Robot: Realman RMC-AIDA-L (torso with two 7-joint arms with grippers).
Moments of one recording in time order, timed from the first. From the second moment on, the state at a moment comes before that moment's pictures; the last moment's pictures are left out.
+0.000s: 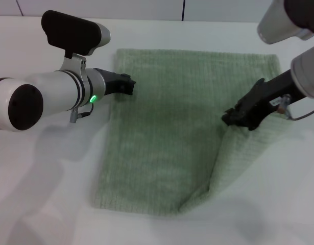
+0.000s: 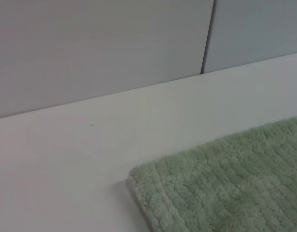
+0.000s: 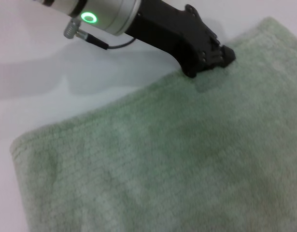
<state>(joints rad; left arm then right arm) -0.60 -2.06 -1.28 -0.79 2.49 -0.30 0.18 0.63 2.08 -1.35 -1.38 -2.42 -1.59 2.35</state>
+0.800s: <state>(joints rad) -0.59 -2.06 -1.29 -0.79 2.49 -0.31 0.18 0.68 2.08 -1.29 -1.47 -2.48 -1.88 2.46</state>
